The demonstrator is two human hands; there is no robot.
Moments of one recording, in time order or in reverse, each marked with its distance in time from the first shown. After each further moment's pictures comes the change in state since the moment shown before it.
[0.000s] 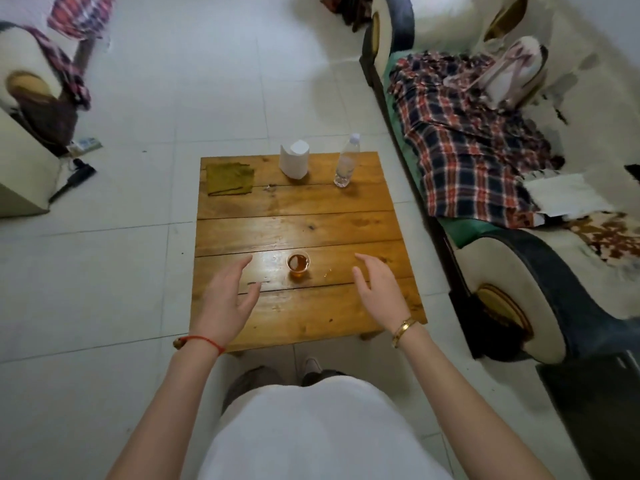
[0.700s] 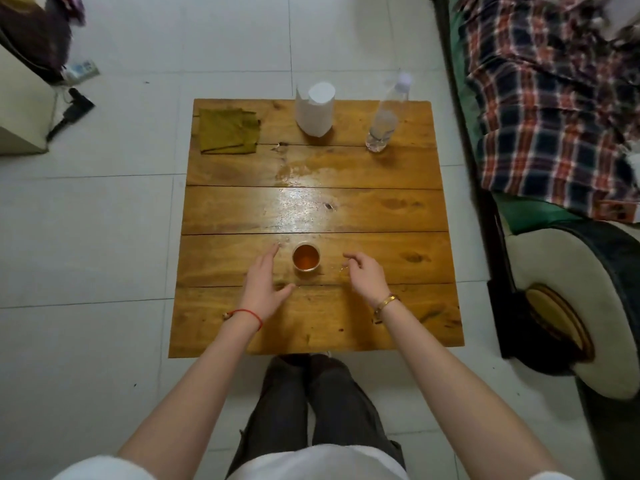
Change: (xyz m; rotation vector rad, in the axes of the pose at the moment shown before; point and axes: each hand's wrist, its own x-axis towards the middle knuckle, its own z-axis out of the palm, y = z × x) left_hand 0.138 -0.071 0.158 -0.034 -0.179 -0.290; right_hand 0.177 0.082 0.127 0.270 -0.257 0.306
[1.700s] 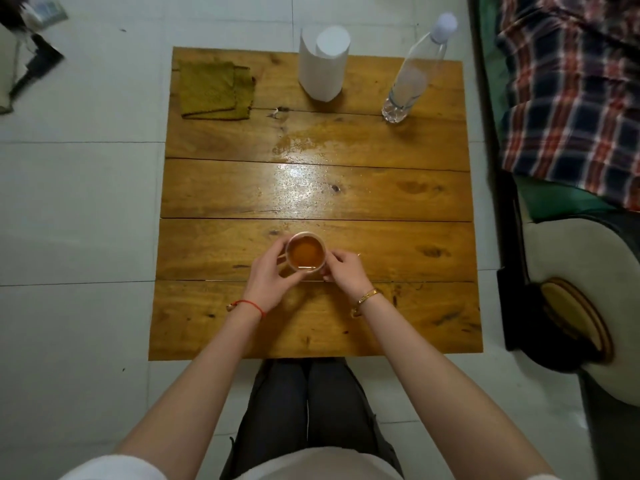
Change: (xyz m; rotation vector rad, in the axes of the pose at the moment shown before) left_hand 0.055 -0.029 0.044 -0.270 0.035 0.157; right_hand 0.058 0.014 0.069 0.236 -0.163 0.147
